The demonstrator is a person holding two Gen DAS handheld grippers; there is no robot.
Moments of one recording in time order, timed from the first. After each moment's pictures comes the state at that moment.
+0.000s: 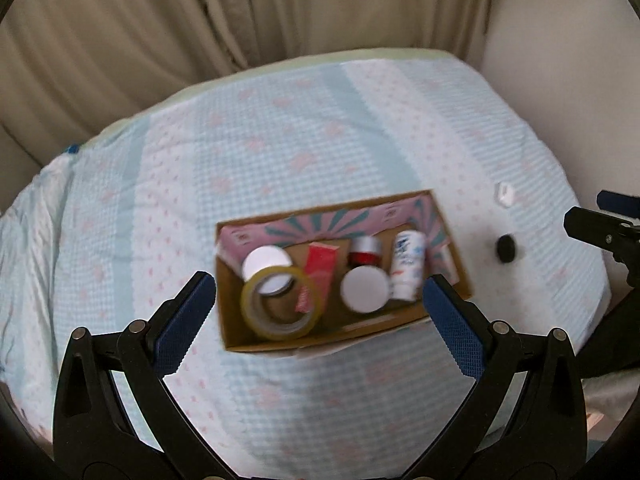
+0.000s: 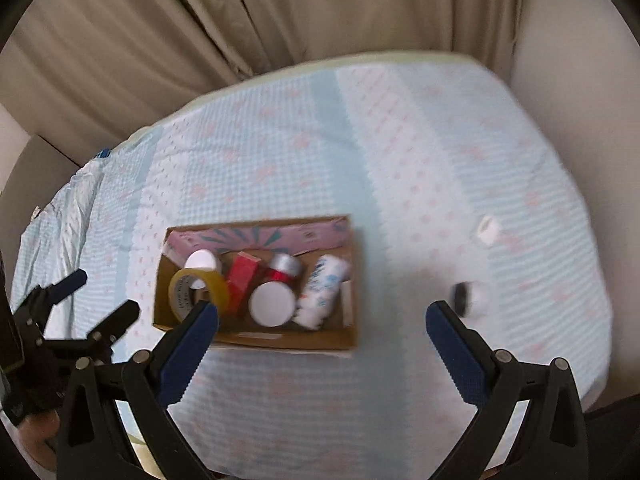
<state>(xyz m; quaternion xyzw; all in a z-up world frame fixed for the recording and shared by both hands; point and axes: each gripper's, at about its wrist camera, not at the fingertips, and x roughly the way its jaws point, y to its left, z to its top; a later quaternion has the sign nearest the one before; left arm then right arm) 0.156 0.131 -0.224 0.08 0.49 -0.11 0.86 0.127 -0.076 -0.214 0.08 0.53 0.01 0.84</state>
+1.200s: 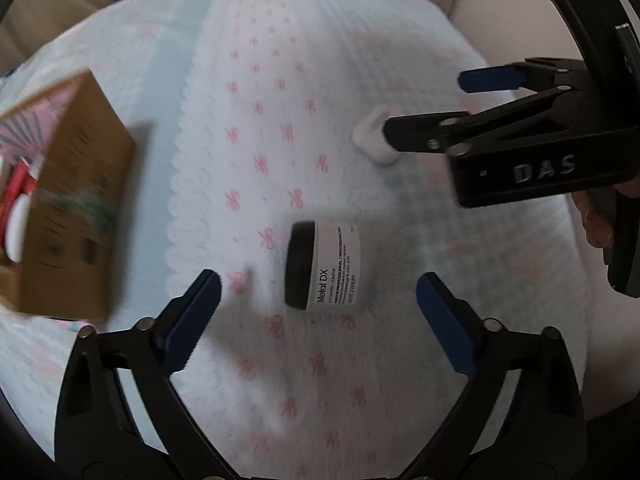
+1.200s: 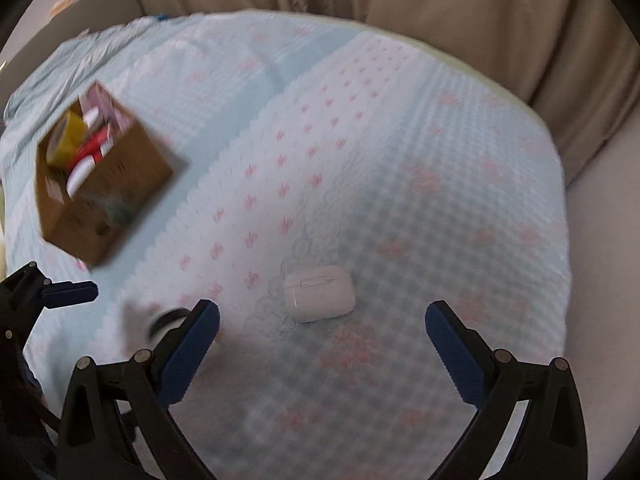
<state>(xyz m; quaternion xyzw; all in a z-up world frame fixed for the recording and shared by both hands) 0.146 -0.208 -0.451 -0.03 0.55 -0.10 0.83 0.224 -0.302 -0.412 -0.17 0.52 0.23 0.80</state>
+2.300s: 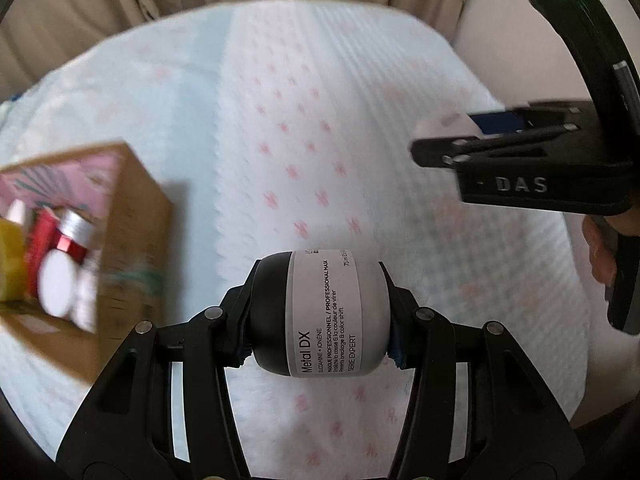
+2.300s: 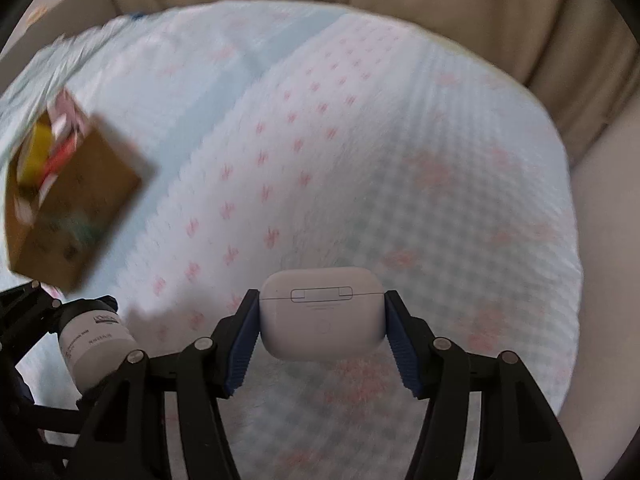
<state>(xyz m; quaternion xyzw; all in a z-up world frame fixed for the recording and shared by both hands) 0.163 -0.162 -0.383 -0.02 0.51 -0.10 0.85 0.245 -0.289 -0.395 -0.14 0.54 0.17 0.82</state>
